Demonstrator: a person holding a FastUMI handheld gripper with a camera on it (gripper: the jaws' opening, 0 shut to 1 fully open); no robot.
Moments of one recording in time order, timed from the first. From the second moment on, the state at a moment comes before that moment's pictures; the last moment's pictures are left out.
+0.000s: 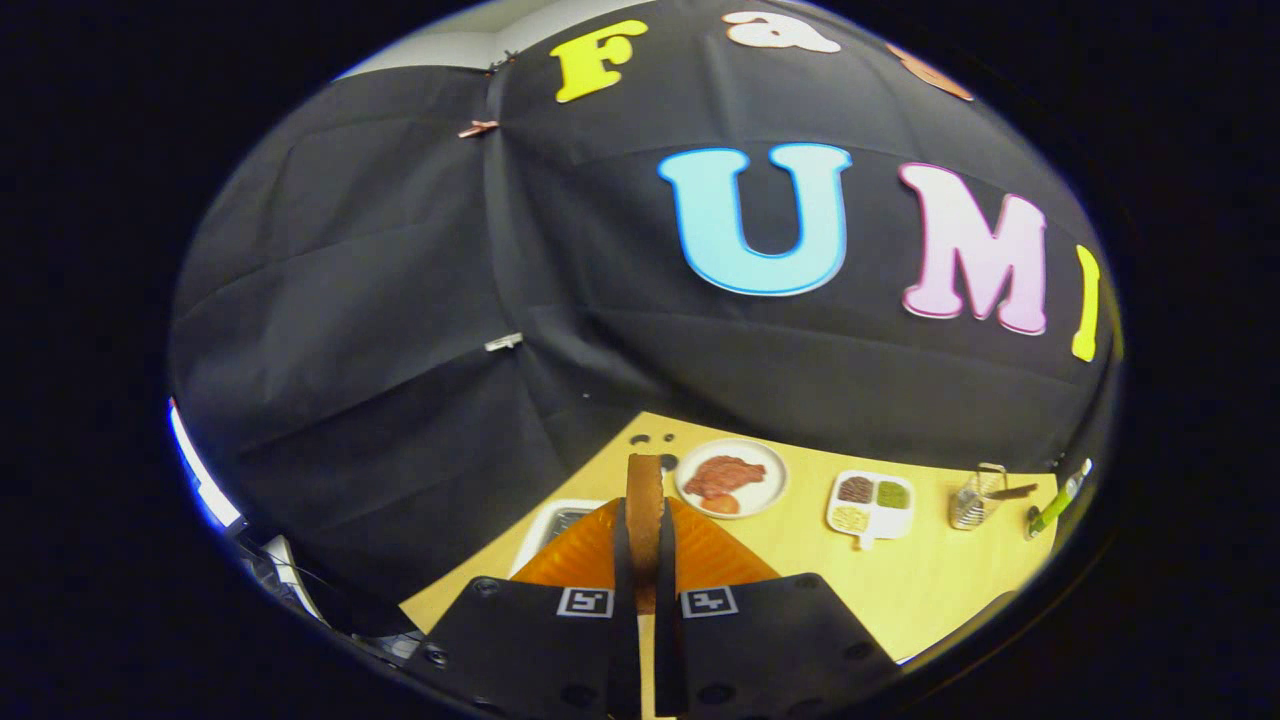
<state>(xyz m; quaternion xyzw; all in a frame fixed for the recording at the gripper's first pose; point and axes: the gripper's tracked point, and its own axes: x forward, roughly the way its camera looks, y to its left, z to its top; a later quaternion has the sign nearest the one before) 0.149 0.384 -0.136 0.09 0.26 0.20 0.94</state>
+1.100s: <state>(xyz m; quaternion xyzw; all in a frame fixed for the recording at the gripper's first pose) 0.128 0.276 -0.383 0.22 0.40 0.10 0.89</state>
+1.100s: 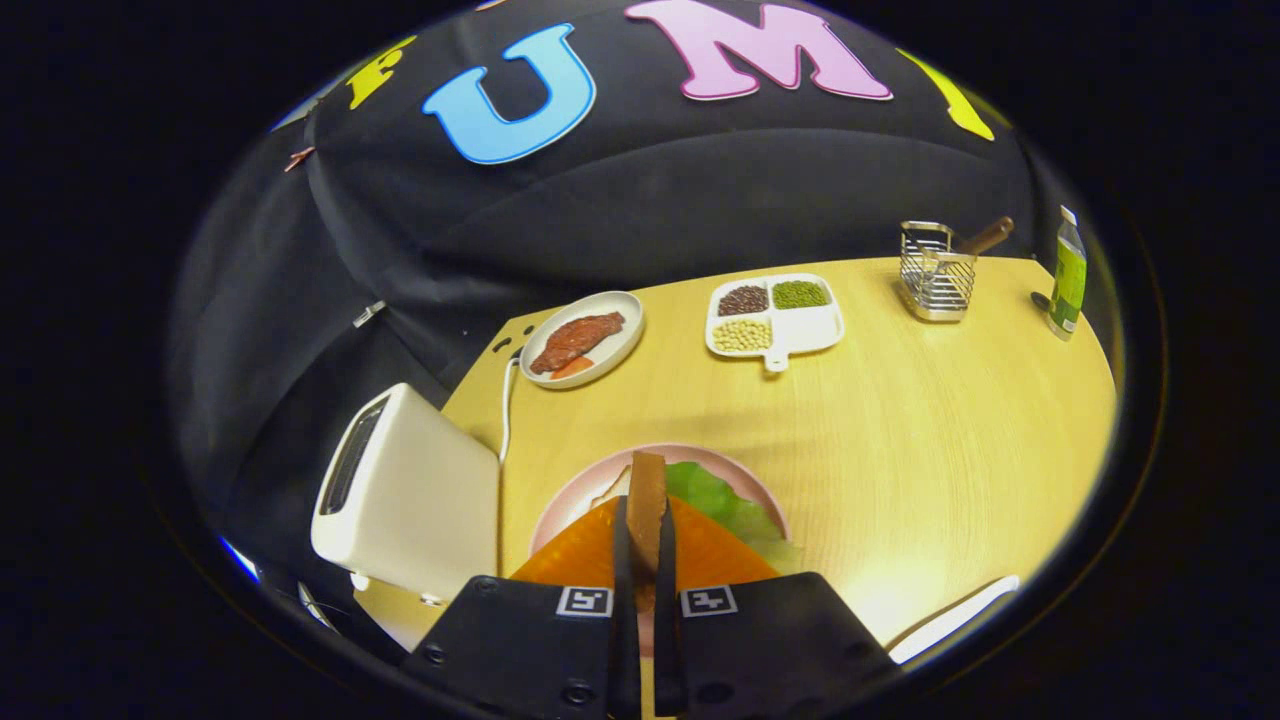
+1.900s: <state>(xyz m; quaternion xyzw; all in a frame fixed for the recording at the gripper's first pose) 0.116 0.262 -0.416 0.17 0.42 0.10 0.88</state>
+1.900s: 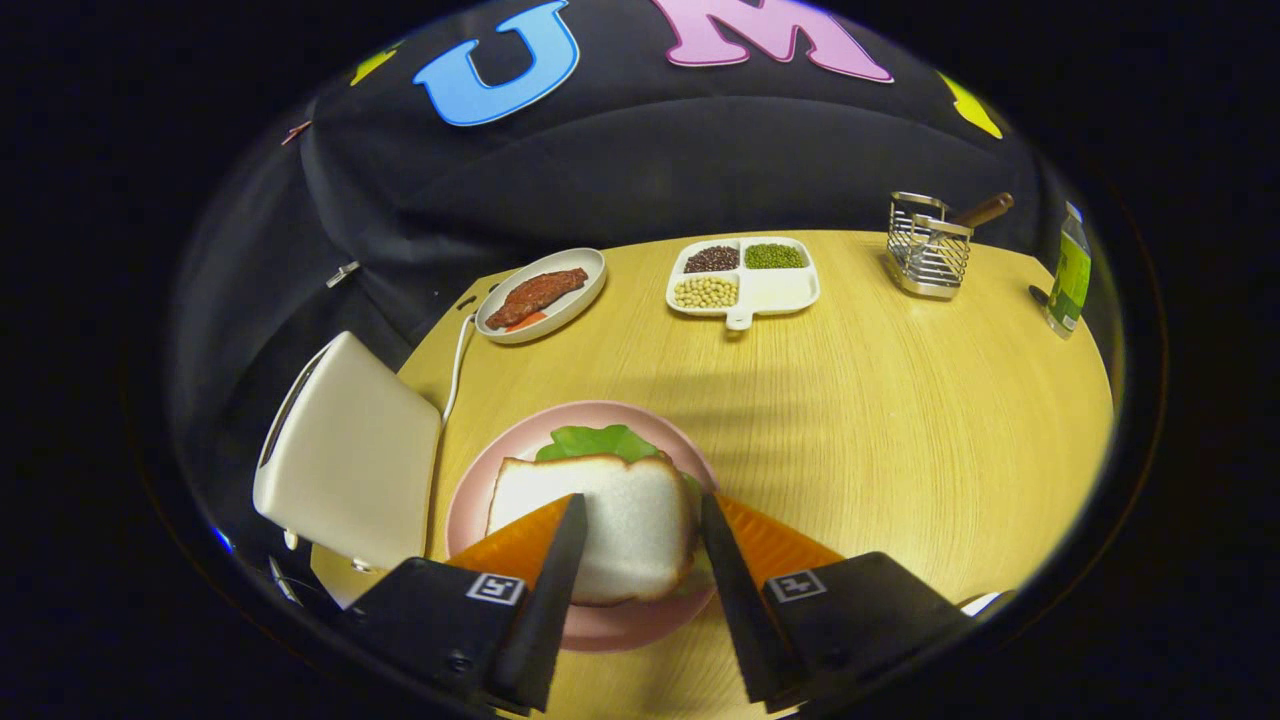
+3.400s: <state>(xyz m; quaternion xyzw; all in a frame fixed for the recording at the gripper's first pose) 0.054 0.098 -0.106 0.11 0.11 0.13 0.98</state>
